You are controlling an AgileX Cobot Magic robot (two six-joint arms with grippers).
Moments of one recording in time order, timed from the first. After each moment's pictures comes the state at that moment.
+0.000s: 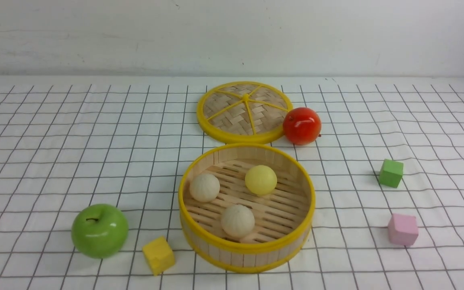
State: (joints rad) right arm -0.04 -0.01 0.00 0.05 0.36 -0.05; left arm -0.08 -0.01 0.03 0.00 0.38 -0.16
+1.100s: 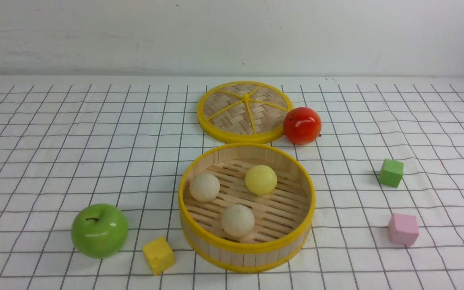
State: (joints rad) right arm -0.04 -0.01 0.02 0.11 0.39 -0.05; left arm -0.08 -0.01 0.03 0.00 0.38 -0.16
